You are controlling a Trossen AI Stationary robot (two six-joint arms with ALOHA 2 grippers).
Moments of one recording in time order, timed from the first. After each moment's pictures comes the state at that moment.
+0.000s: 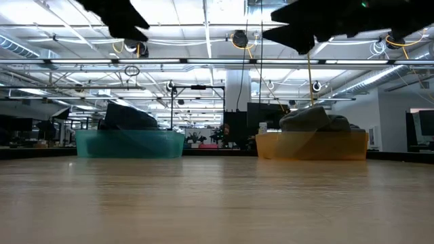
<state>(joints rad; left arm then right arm) 0.54 0.91 1.01 -0.56 0.14 0.17 0.18 1.16 0.48 0.61 0.24 -0.02</state>
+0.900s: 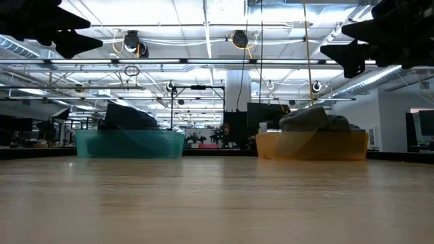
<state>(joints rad) 0.36 0.05 0.36 -0.37 0.18 0.01 0.19 0.56 0.02 0.65 0.13 0.04</state>
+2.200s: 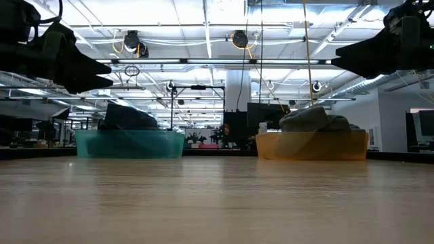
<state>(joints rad) 0.35 0.01 0.06 -0.12 -0.01 -0.06 0.18 0.00 0.02 0.12 0.52 -0.11</state>
